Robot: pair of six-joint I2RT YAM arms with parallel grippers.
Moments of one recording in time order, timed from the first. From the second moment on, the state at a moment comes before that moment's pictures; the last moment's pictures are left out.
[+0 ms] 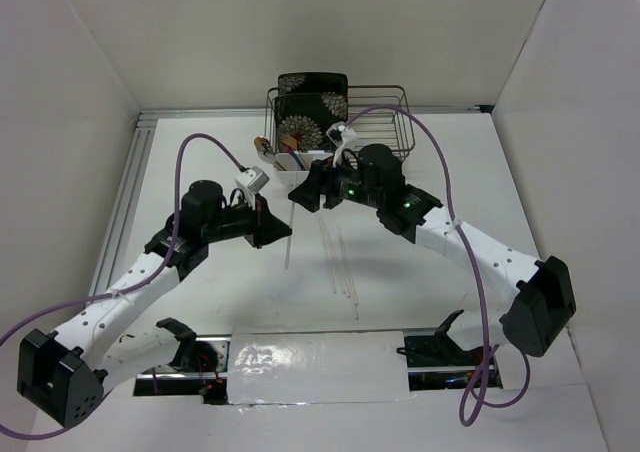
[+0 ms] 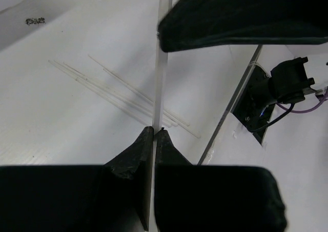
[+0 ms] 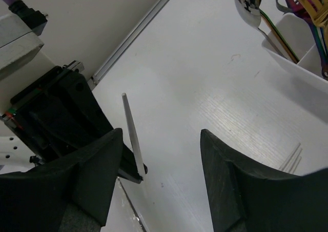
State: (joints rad) left arm -0.47 0.99 0.76 -0.14 0.57 -0.30; right arm 0.72 1.33 1.11 -0.01 -0.31 0.44
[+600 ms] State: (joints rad) left arm -0.47 1.10 0.83 -0.09 0.61 -0.30; right arm 0.77 1.37 1.19 -0.05 -0.12 0.38
